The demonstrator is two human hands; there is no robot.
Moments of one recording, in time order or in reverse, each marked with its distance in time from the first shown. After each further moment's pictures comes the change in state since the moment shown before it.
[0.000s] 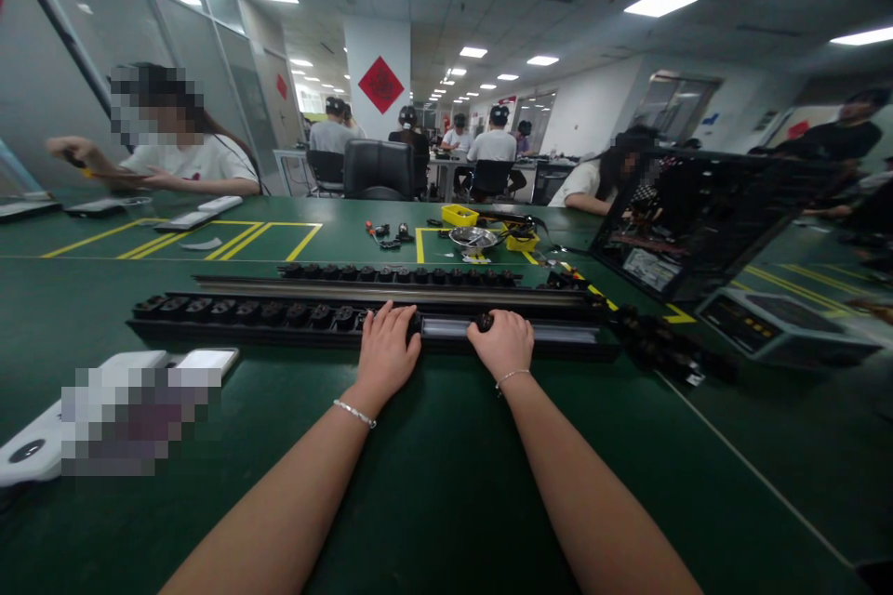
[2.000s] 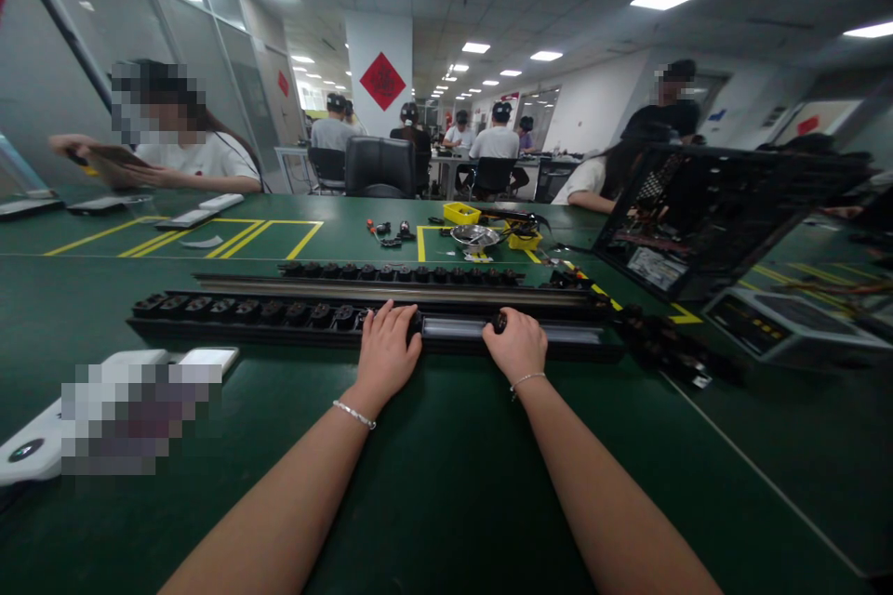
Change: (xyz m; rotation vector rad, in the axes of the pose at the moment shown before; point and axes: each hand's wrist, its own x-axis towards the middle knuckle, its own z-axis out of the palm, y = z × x) left_hand 0.000 -0.001 0.001 0.006 -0.013 0.000; right_hand 0.003 0.016 -0.008 -0.015 -0.037 0.014
